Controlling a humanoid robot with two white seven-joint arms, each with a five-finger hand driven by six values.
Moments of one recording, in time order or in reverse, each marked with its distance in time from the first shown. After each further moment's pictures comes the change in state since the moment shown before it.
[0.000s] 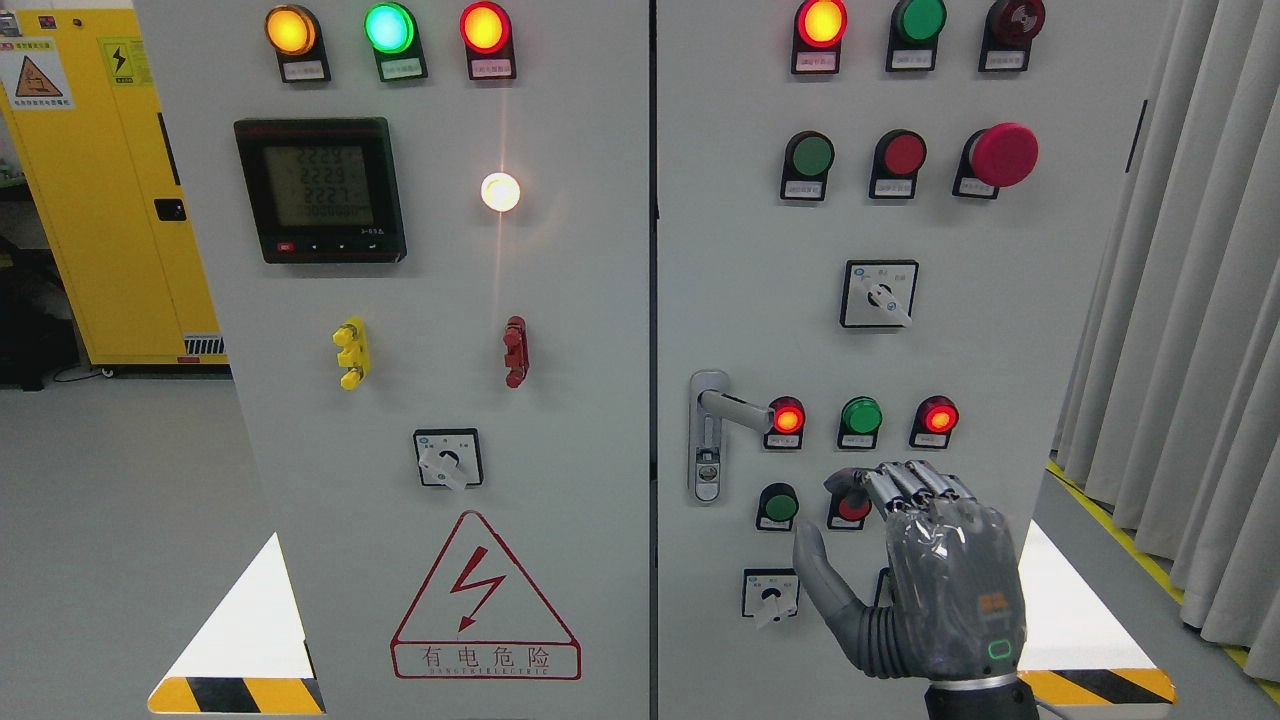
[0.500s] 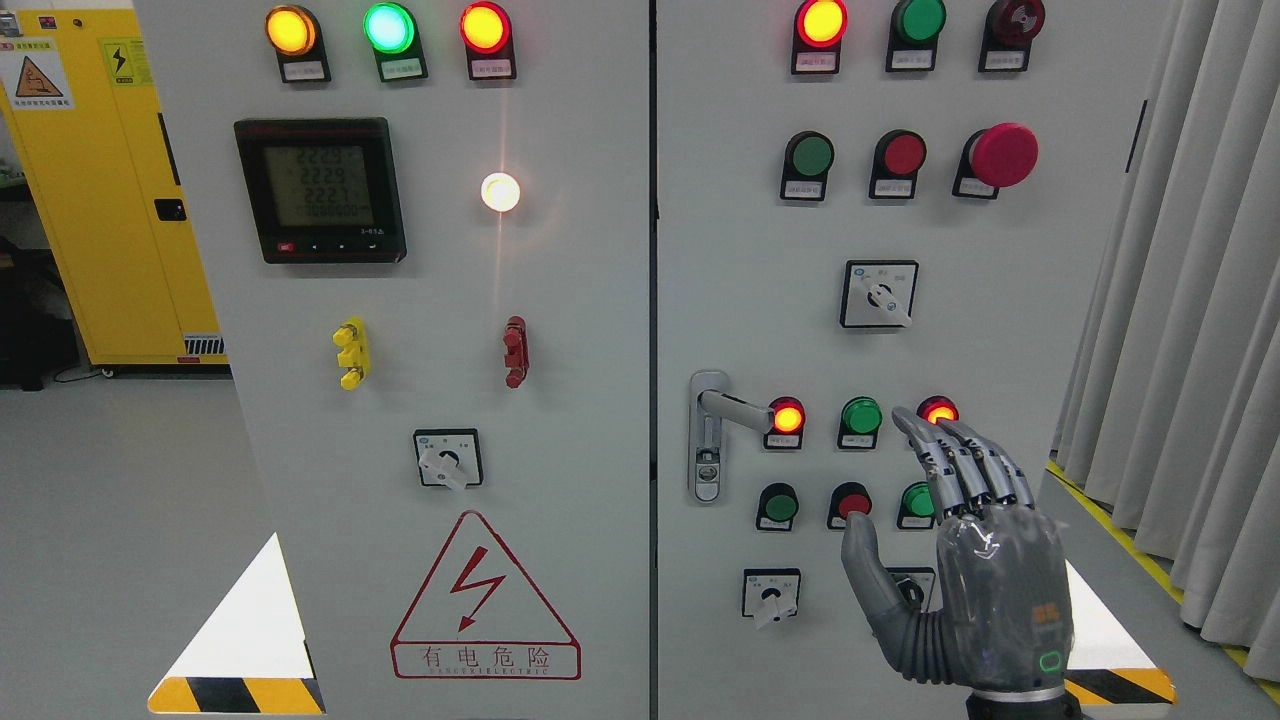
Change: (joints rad) left arm 0.000 0.000 0.000 0.000 0.000 -0.004 0.000; right arm 0.009 0.000 -0.049 -0.012 -0.041 -0.023 -0.011
